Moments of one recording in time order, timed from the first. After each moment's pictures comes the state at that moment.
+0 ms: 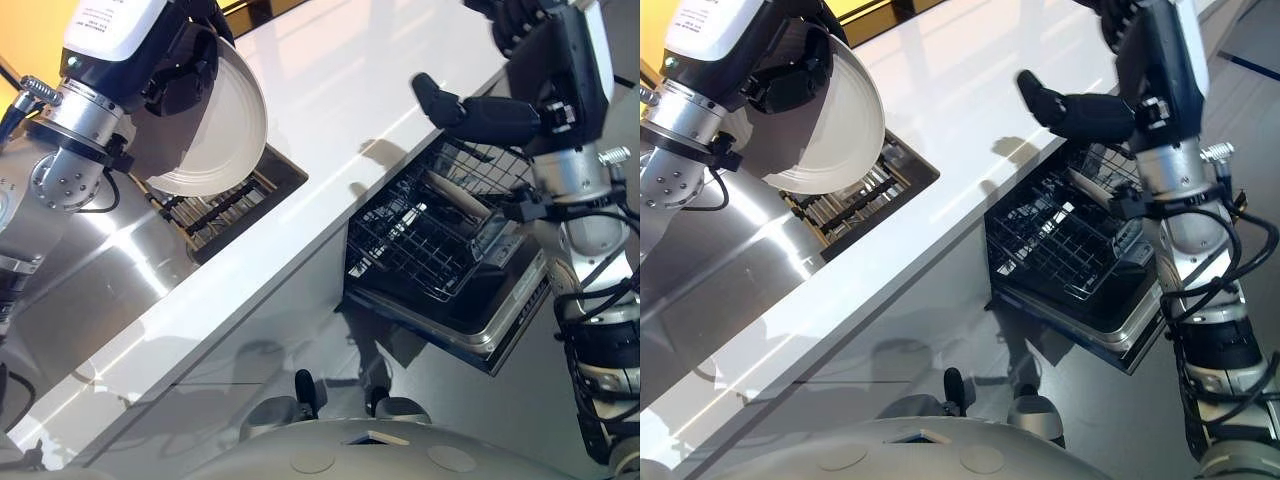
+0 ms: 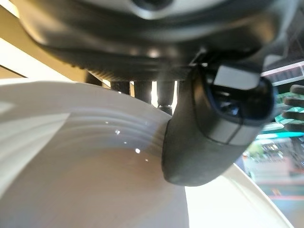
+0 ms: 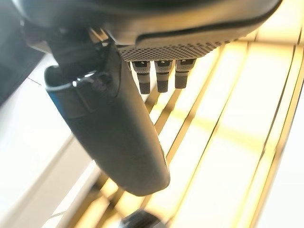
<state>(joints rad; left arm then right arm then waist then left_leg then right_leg) -0.56 1.13 -0.26 0.02 0.30 -0.22 0.26 -0.36 -0.69 0.06 -0.25 0.51 -0.20 0.10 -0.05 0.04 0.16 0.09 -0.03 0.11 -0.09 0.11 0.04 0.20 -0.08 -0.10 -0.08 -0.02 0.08</state>
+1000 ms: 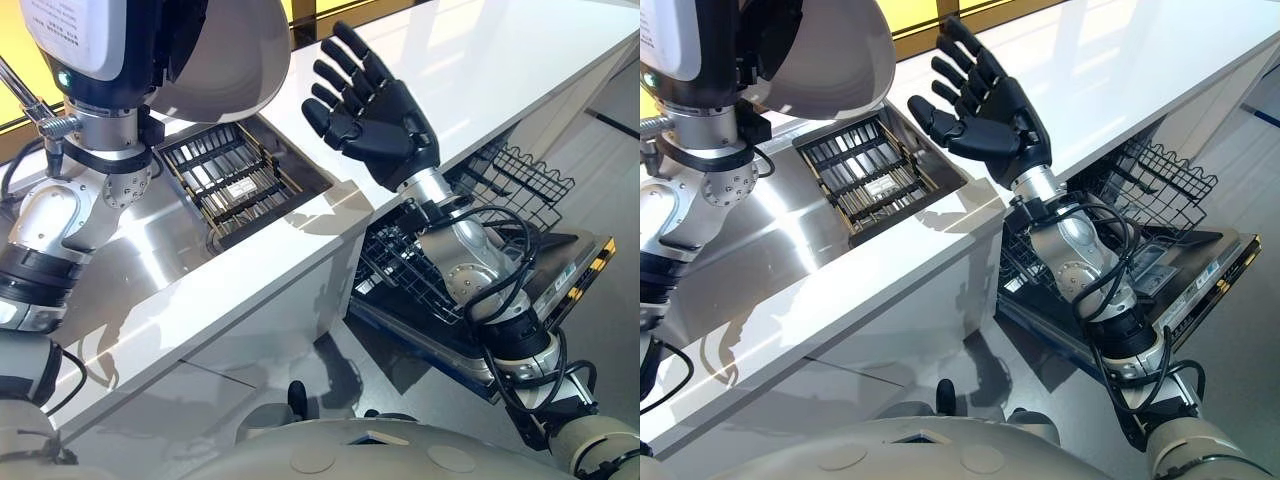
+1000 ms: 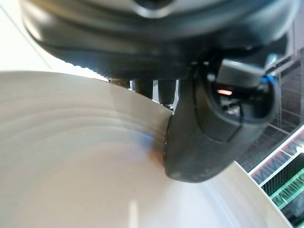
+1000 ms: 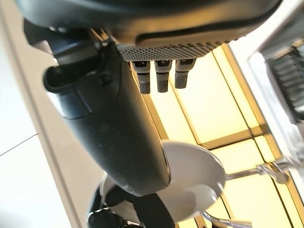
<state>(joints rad) -0.64 0.96 -0.32 0.04 0.70 -0.18 1.00 -0.42 -0.41 0.34 -0.24 0.96 0.09 -0.08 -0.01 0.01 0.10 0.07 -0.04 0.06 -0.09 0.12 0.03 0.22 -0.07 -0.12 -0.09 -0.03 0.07</state>
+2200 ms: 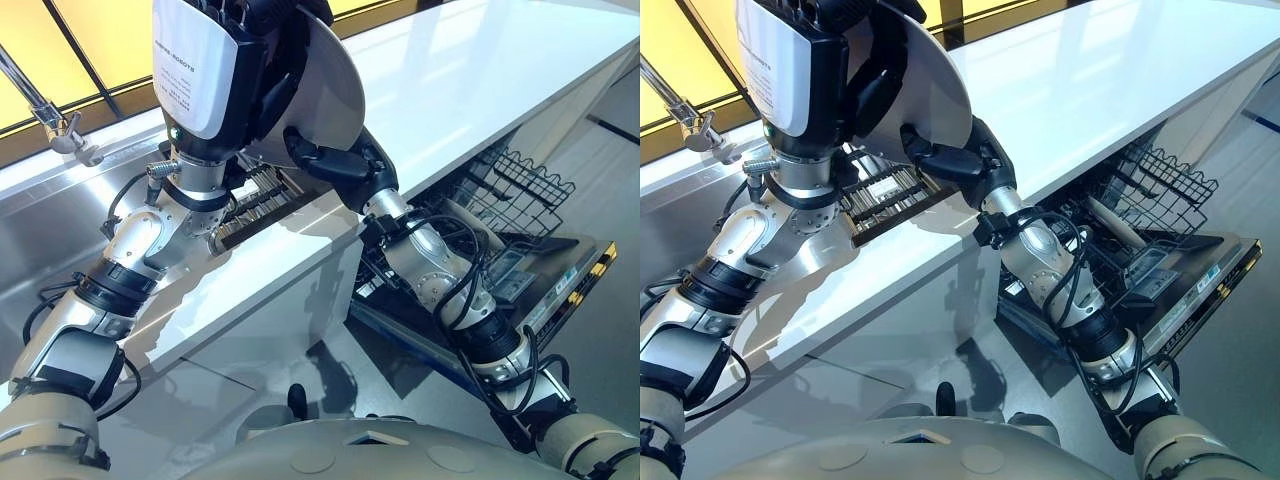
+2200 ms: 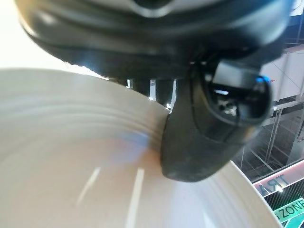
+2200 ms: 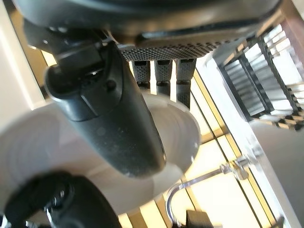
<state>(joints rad) -0.62 0.73 -0.43 0.02 0.75 -0.29 0.97 -0.43 -0.32 0.46 -0.16 0.89 0.13 -0.19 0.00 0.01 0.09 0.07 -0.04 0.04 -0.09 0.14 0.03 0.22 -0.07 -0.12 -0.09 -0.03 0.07</state>
